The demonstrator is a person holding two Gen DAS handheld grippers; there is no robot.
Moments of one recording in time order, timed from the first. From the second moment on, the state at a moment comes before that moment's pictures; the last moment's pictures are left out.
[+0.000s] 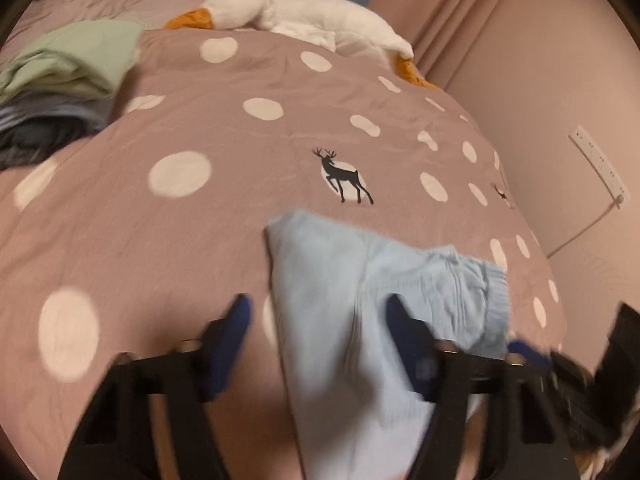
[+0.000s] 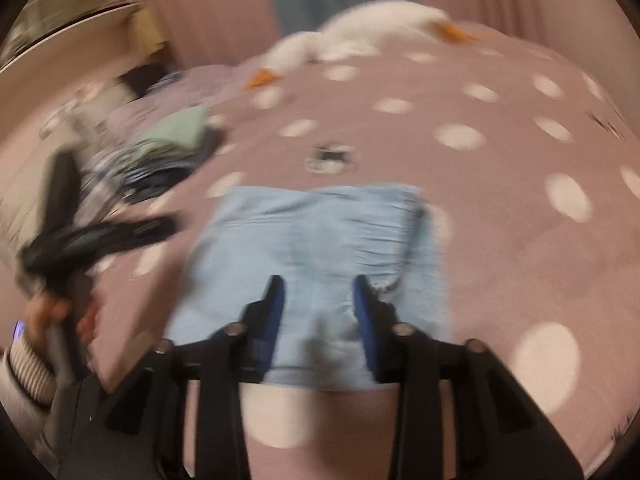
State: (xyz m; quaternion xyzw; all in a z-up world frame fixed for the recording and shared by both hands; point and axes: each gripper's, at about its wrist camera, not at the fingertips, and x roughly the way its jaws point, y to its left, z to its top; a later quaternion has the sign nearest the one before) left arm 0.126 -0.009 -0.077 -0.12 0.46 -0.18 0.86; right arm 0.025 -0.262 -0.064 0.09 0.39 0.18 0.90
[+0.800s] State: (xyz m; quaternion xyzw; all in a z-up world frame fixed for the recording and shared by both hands) left arm 0.194 -0.045 -0.127 -0.03 0.51 -0.15 0.85; right arm 0.027 -0.151 -0.137 0.01 0.48 0.32 0.82
